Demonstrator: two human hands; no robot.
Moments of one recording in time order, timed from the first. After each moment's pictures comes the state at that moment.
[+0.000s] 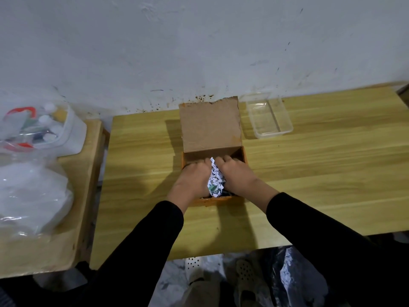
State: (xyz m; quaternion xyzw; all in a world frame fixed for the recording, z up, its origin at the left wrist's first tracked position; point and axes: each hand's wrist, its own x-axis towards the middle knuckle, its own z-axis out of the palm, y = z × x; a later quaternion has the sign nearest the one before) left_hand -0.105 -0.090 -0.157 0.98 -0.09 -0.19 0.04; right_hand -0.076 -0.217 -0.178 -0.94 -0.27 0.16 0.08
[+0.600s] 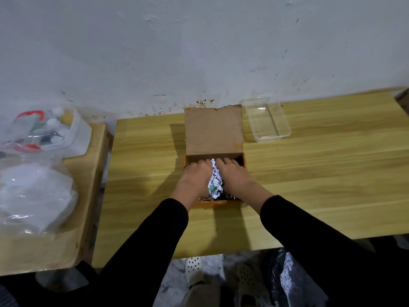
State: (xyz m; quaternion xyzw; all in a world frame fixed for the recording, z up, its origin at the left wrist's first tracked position) left_hand -0.101 -0.095 -0.158 0.98 -0.08 -0.19 -0.03; right_hand -0.078 -0.214 -0.181 -0.95 -0.22 0.21 0.12
